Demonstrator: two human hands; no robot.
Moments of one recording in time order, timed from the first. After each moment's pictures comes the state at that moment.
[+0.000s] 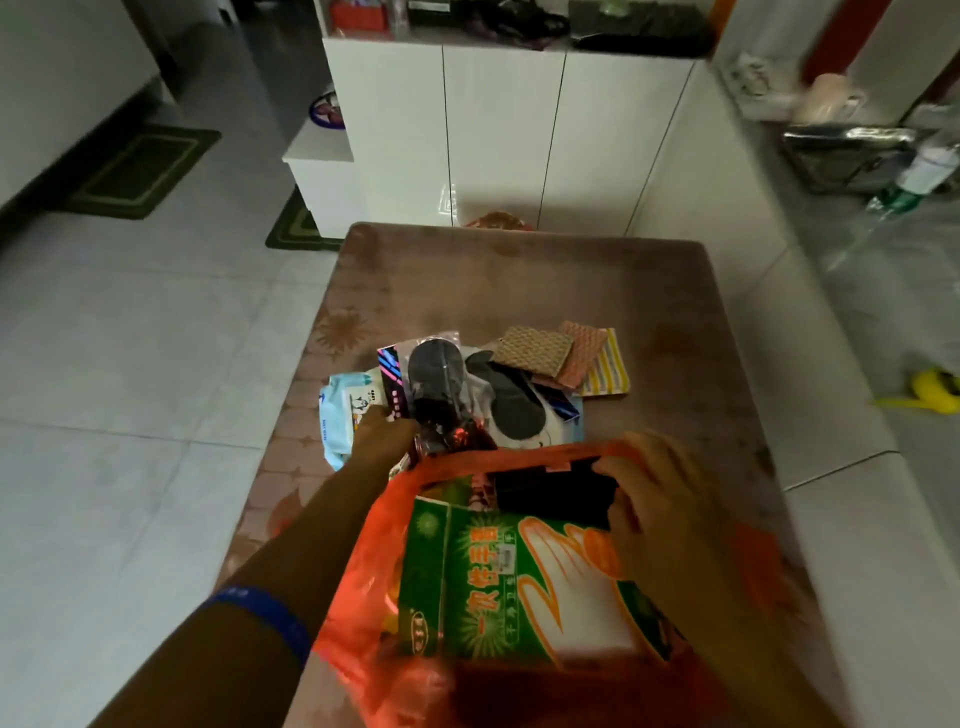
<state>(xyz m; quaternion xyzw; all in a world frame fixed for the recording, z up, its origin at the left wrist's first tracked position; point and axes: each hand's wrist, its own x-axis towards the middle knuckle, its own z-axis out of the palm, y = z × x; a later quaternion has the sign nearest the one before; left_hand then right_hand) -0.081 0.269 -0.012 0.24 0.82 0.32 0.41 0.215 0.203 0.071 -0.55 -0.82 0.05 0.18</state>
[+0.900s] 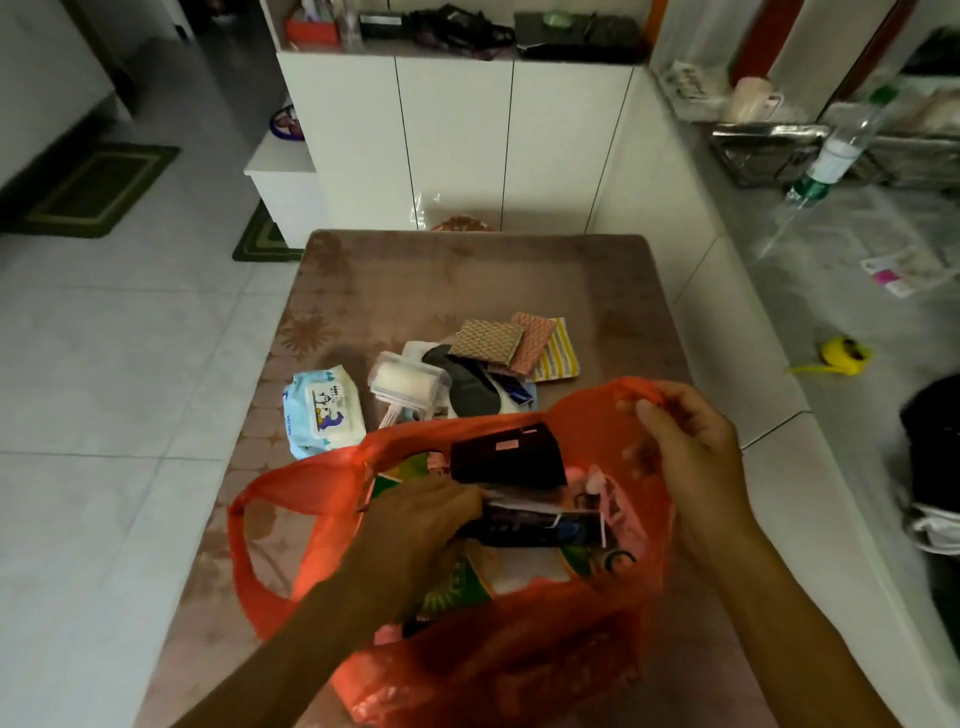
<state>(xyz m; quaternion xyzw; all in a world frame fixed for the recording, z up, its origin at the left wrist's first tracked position) 0.005 0.146 0.079 0.84 0.48 0.21 0.14 0.252 0.206 0.129 -0.62 -0.41 0.47 0.47</state>
